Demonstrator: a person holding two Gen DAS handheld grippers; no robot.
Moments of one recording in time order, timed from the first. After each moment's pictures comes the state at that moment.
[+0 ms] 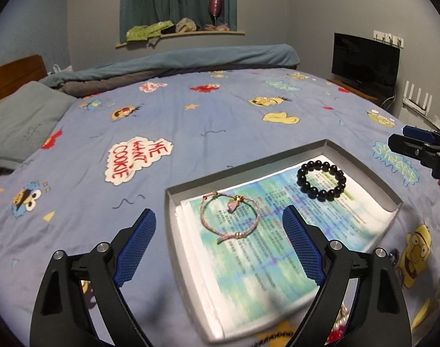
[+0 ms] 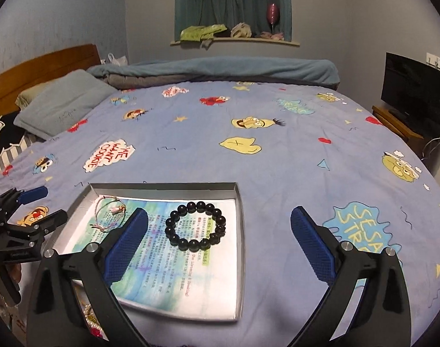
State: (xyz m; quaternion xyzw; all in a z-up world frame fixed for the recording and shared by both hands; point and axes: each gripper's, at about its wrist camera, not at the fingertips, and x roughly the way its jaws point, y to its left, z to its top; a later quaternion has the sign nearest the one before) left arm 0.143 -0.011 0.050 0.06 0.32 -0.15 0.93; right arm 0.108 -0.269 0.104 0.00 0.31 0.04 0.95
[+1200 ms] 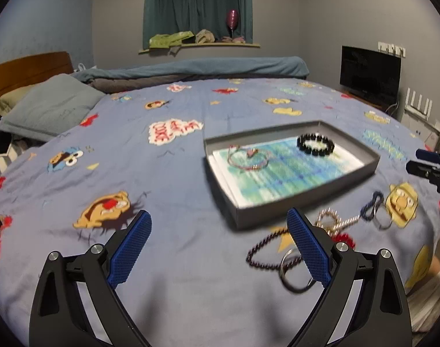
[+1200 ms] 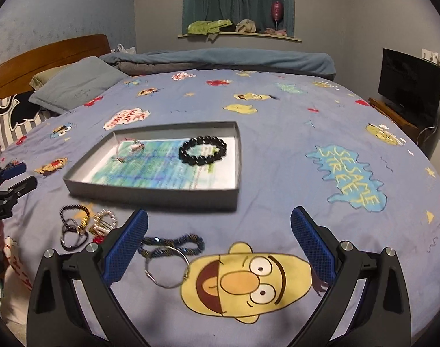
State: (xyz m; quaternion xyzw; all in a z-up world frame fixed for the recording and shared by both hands) left arm 0.016 0.048 0.029 0.05 0.29 -0.11 0.95; right arm -0.015 -0.275 0.064 -0.02 0.32 0.04 0.95
